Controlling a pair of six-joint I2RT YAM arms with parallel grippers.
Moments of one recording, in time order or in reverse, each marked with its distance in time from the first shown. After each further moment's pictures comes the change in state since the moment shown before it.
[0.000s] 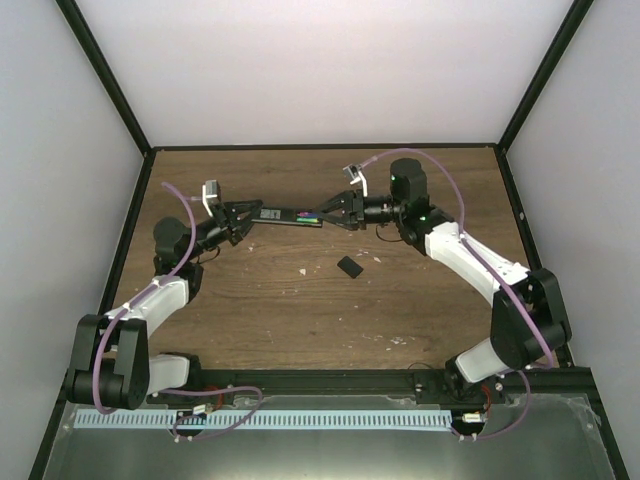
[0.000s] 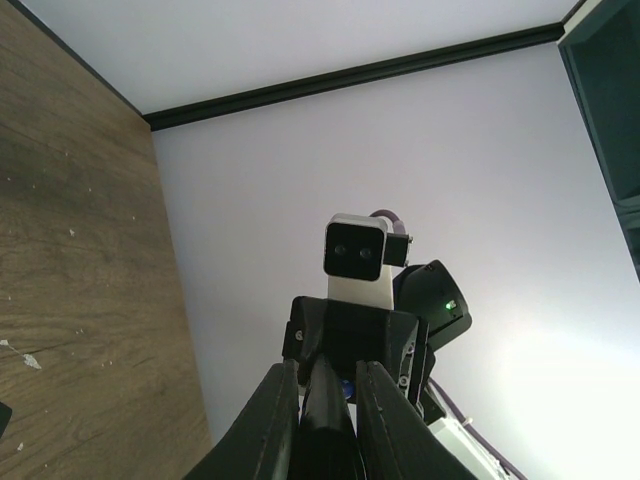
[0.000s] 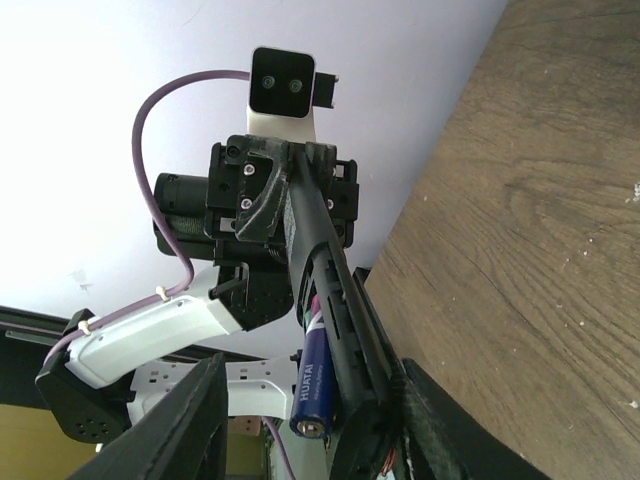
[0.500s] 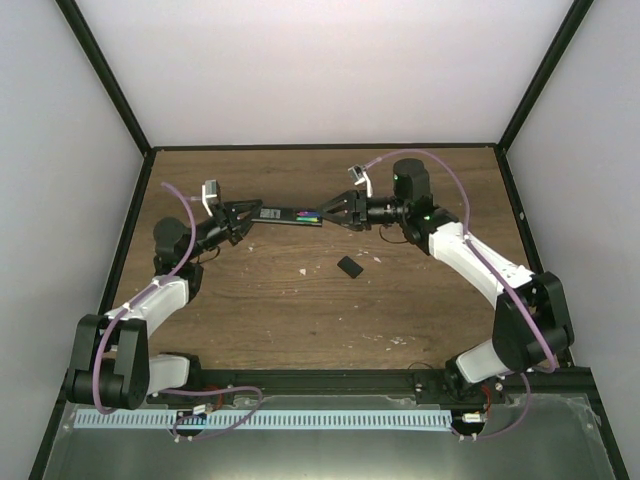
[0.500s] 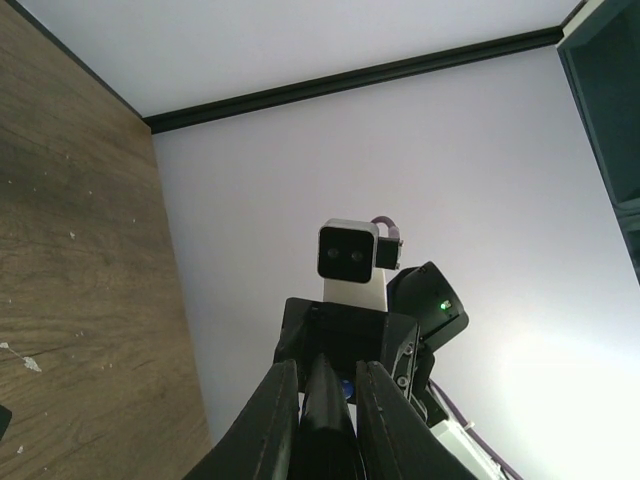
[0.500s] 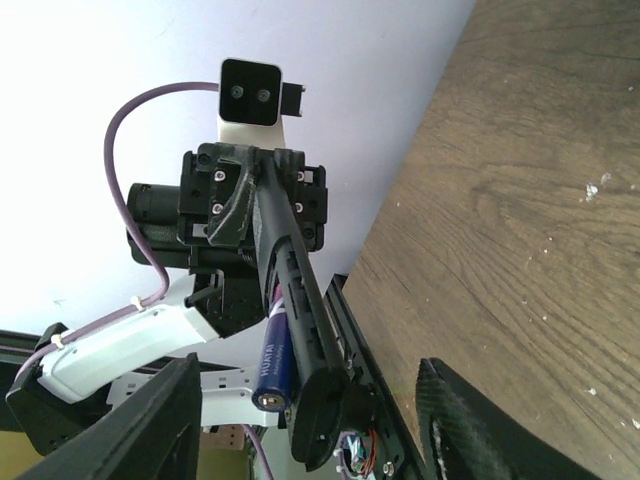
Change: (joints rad) left arm 0.000 0.000 0.000 0.000 -0.005 0.000; right arm -0.021 -0.018 0.000 -0.086 0.039 -0.060
